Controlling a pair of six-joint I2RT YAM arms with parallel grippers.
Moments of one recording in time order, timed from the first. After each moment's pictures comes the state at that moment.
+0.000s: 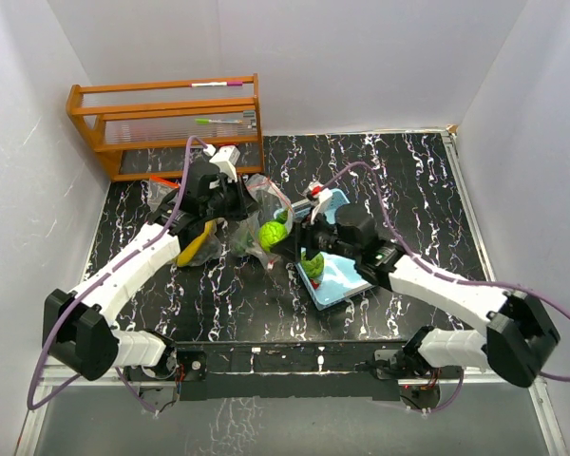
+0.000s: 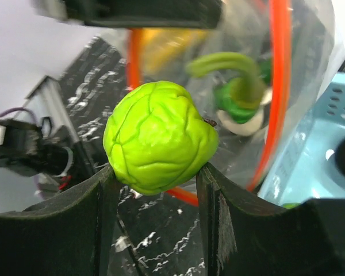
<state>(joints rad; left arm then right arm) -0.49 1.32 1.07 -0.28 0.20 -0.46 0.74 1.17 0.76 0.19 -0.36 0.41</state>
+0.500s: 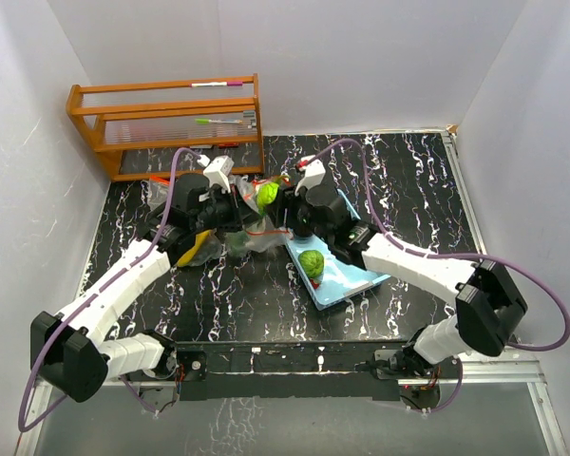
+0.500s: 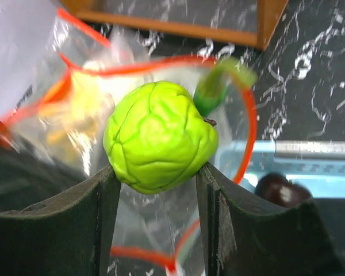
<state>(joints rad) -0.49 1.18 0.99 -0.27 0.30 -0.52 0.80 1.43 0.98 0.15 0.14 0.39</state>
